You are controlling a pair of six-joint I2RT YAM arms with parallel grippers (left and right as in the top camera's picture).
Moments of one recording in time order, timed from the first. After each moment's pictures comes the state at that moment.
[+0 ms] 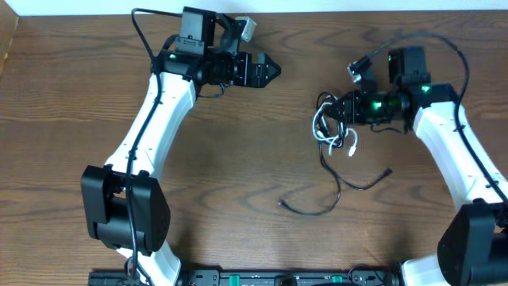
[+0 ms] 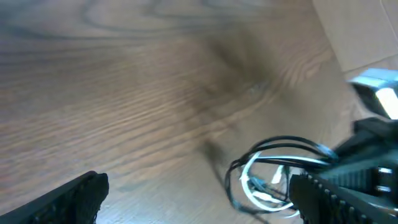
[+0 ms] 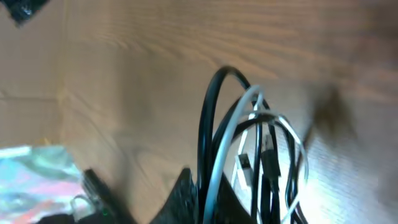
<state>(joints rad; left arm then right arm) -0.22 1.85 1.60 -0.63 0.67 -0.13 0.10 1.66 1.28 -0.76 -0.74 0.14</state>
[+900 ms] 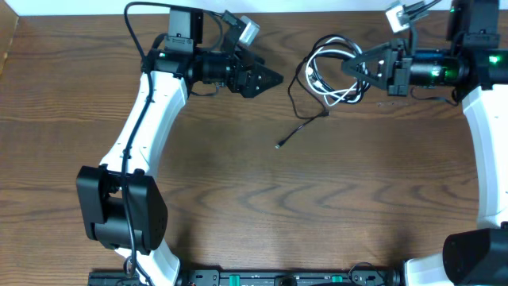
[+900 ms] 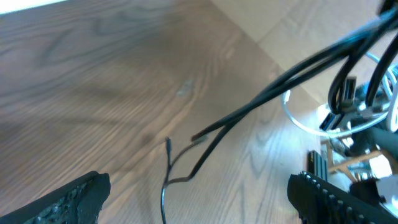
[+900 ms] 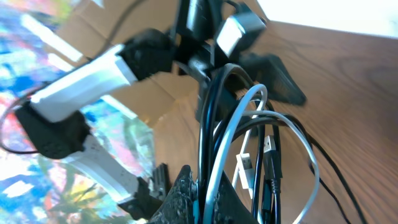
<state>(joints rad) -0.19 1.85 1.60 -0.63 1.05 0.21 -0.04 1.65 1.69 -0.98 -1.40 -0.25</state>
